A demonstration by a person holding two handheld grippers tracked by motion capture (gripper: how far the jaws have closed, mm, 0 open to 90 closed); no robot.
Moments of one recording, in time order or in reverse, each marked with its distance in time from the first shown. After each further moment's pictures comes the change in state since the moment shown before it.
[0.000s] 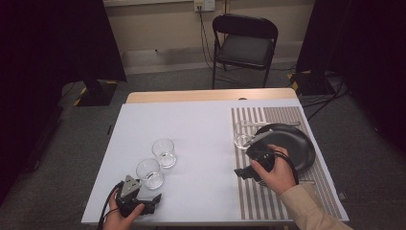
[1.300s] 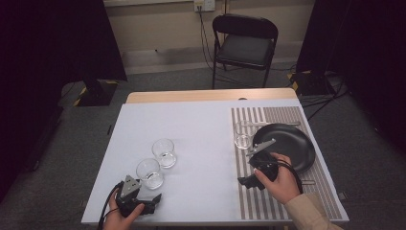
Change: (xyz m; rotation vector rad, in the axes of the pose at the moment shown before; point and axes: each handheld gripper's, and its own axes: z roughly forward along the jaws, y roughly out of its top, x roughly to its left) left arm 0.000 0.000 0.000 0.000 0.000 0.000; right arm 0.003 -0.025 0.006 0.010 0.002 -0.026
